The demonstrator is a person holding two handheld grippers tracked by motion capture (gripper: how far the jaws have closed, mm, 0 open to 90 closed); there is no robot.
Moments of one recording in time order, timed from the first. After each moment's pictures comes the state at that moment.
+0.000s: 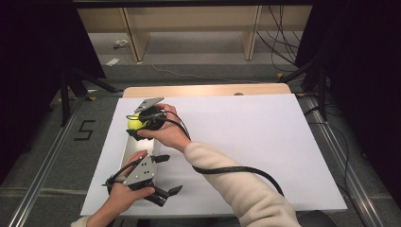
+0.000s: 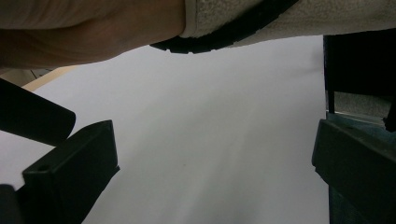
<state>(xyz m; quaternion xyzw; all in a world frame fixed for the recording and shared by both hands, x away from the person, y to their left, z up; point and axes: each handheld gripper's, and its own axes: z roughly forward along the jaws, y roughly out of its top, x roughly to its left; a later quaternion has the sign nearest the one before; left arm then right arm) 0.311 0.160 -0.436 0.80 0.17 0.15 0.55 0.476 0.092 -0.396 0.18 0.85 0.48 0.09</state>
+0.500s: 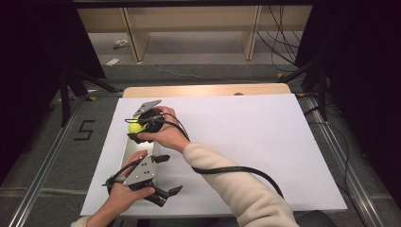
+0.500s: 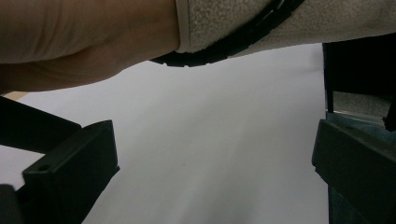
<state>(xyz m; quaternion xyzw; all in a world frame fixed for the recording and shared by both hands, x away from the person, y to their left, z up) 0.311 0.160 -0.436 0.80 0.17 0.15 0.55 0.477 0.097 -0.409 0.18 0.87 0.46 0.08</state>
